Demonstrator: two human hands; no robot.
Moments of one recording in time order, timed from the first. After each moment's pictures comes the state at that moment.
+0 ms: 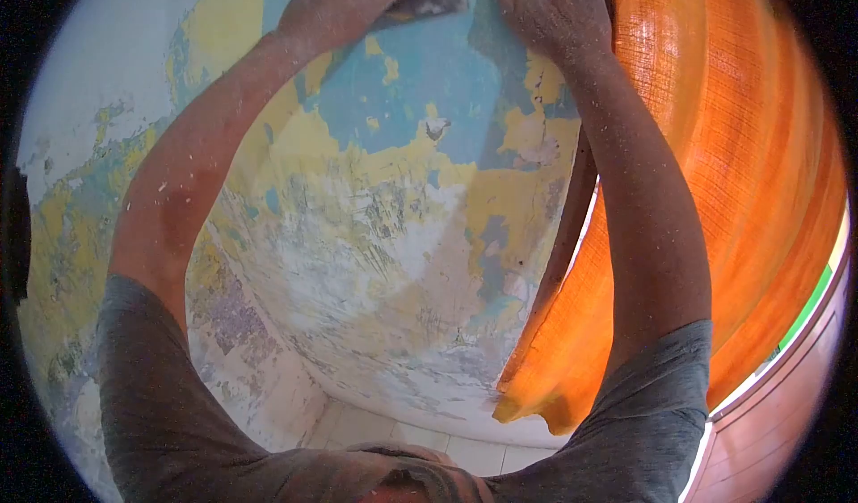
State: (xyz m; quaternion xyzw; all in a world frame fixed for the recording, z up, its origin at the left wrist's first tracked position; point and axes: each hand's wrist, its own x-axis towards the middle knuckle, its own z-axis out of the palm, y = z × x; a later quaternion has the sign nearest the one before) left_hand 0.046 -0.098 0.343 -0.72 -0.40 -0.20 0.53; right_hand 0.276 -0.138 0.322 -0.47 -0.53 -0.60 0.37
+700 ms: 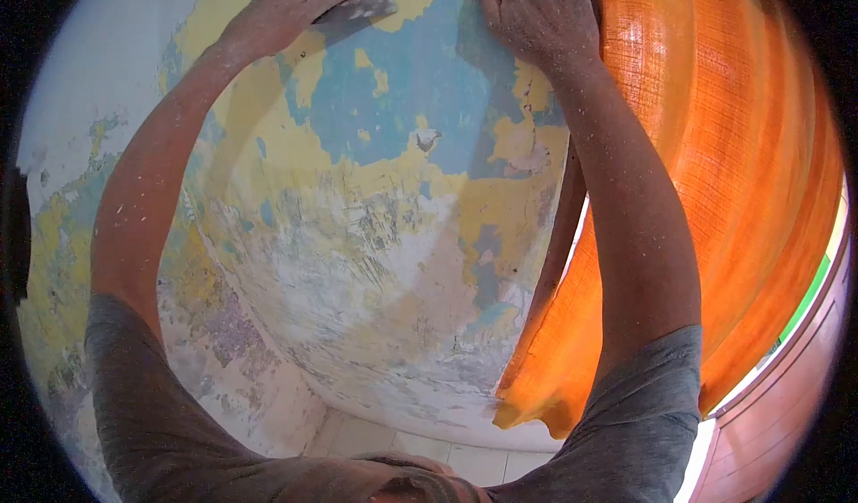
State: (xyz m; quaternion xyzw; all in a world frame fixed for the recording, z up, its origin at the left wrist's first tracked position) left_hand -0.032 -0.014 0.382 -0.70 -0.25 -0.21 0.64; right_hand 0.278 -0.142 0.323 -0.46 -0.55 -0.58 0.39
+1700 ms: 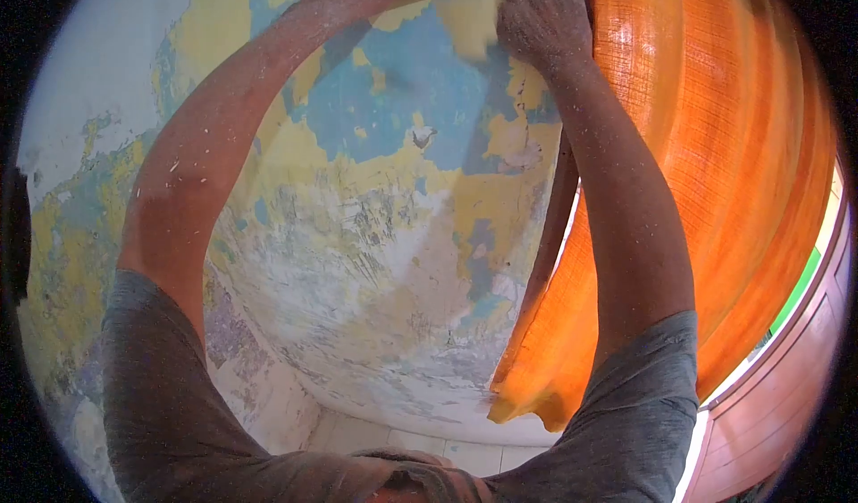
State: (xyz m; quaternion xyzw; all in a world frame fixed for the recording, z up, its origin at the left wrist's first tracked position) left_hand 0.077 -0.143 0.373 -0.80 -0.43 -0.30 0.28; right_hand 0.286 -0.130 0.331 -0.46 -0.54 -0.59 0.38
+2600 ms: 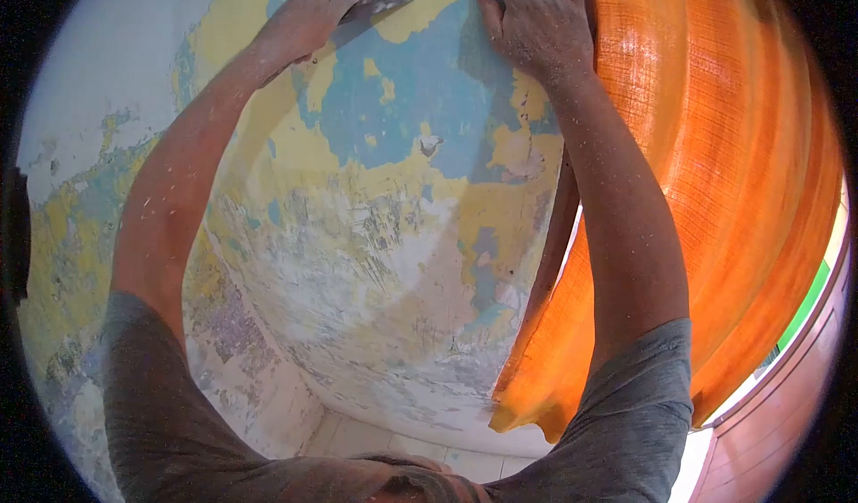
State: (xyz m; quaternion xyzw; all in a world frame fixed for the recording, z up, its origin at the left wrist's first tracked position) left_hand -0.003 -0.047 0.366 -0.77 -0.34 -0.30 0.46; right_hand 0.283 -0.139 0.327 -0.46 -0.55 -0.57 0.40
